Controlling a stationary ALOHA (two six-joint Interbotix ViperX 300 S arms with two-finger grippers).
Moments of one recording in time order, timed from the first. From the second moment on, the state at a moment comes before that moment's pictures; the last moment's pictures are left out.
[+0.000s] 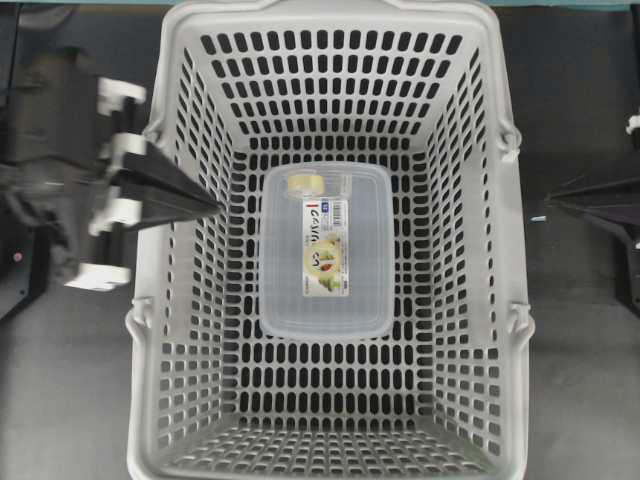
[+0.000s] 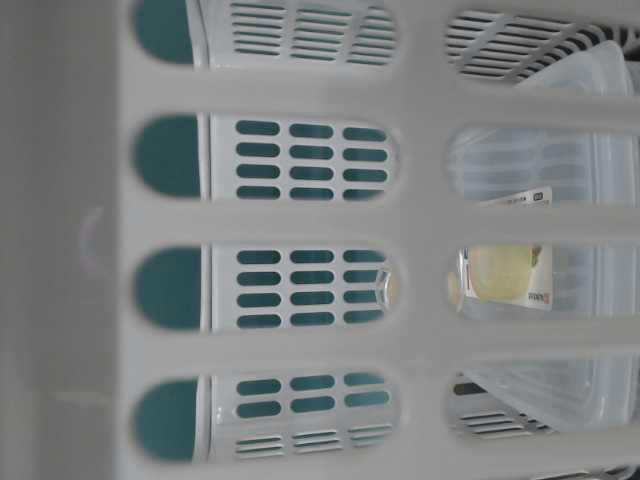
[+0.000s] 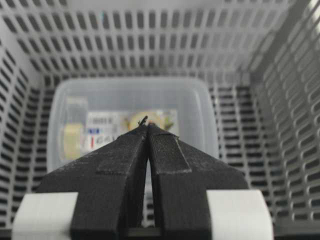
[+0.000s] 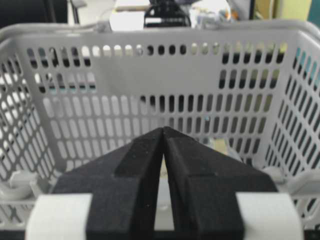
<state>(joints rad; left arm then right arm) -0.03 -0.54 0.52 0.04 0.56 -0.03 0.00 -1.04 1.16 0.00 -0.02 0.00</state>
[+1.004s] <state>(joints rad) -0.03 0.06 0.14 0.04 0.86 -0.03 0.01 -1.06 1.15 0.00 0.01 0.01</state>
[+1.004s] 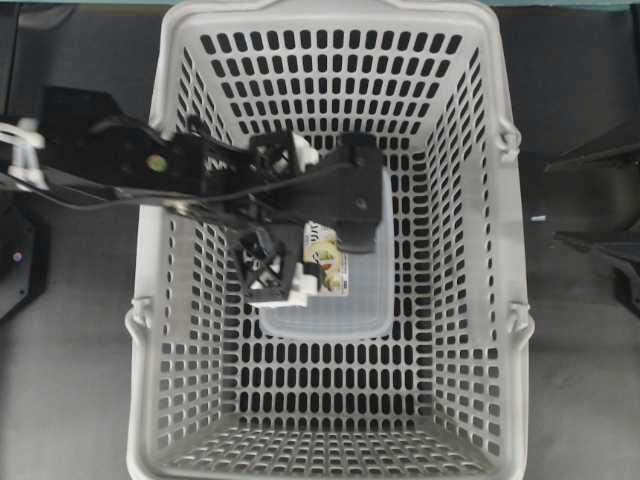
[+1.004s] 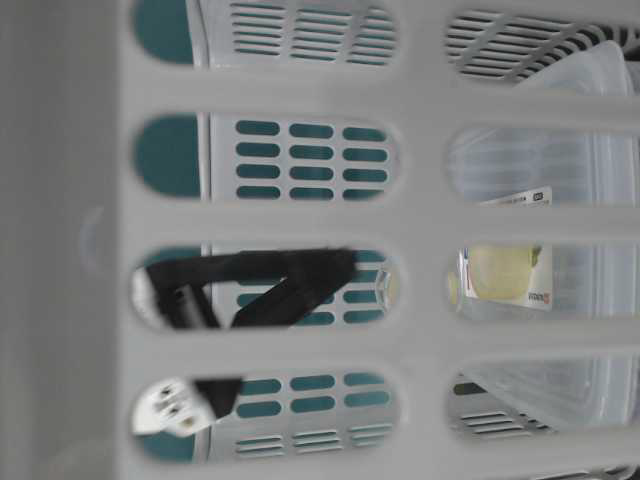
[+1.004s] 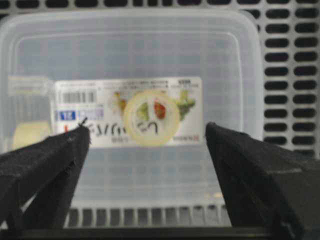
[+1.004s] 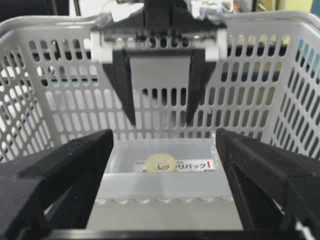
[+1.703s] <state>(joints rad) -0.02 0.19 0.17 0.04 0.83 -0.03 0.01 -1.08 1.16 0.01 -0.01 0.00</state>
